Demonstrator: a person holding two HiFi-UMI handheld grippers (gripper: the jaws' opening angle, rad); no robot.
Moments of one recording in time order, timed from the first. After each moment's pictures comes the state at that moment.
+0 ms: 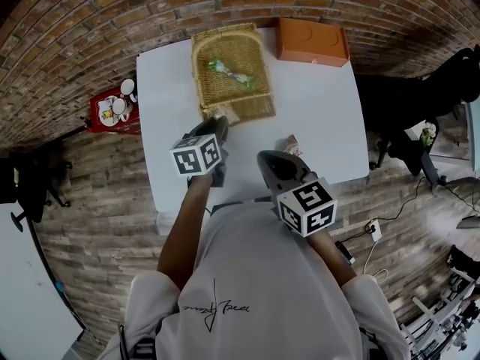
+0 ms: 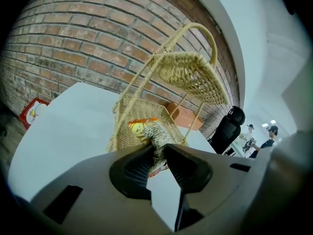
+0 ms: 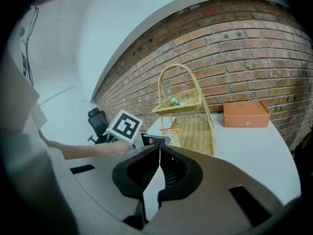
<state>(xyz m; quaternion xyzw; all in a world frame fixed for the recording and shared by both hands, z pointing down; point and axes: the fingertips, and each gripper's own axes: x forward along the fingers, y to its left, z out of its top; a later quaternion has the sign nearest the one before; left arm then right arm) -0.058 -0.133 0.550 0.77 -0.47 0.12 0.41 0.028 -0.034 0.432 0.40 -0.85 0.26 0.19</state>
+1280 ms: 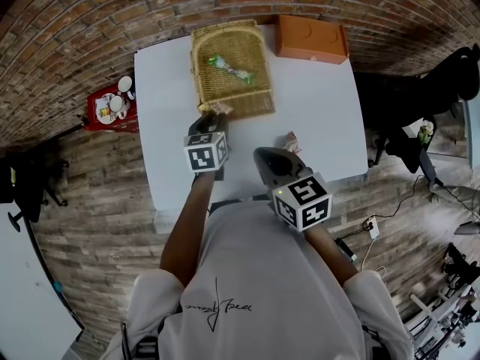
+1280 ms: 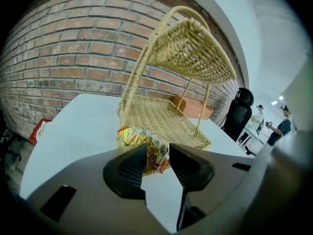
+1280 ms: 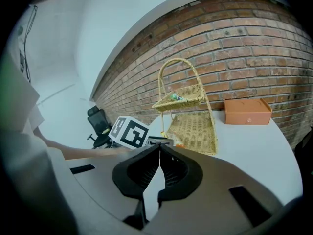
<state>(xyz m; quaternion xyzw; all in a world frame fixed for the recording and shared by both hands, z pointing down) -0.062 -0.139 0.578 0.77 -0.51 0.19 0.33 0.021 -0.035 0.445 0.40 -0.85 0.27 0.20</state>
